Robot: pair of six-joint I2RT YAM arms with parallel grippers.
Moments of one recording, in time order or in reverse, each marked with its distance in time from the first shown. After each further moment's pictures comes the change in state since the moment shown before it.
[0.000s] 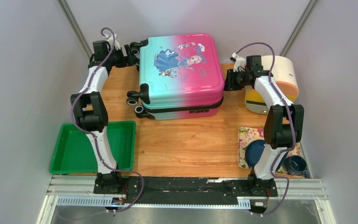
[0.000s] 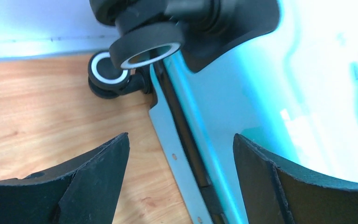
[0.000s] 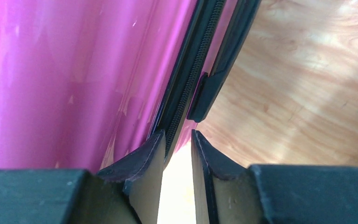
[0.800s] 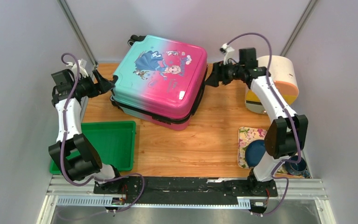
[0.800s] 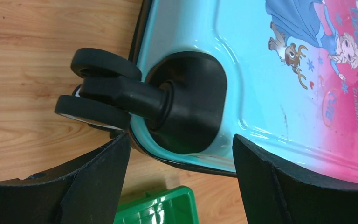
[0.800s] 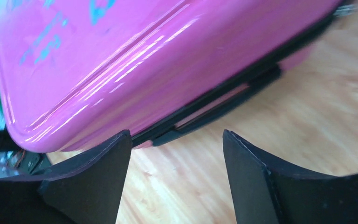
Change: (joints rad) left arm 0.333 -0.716 -0.620 -0.232 0.170 0.089; right arm 0.180 -0.158 0.002 0.016 -0.148 0.045
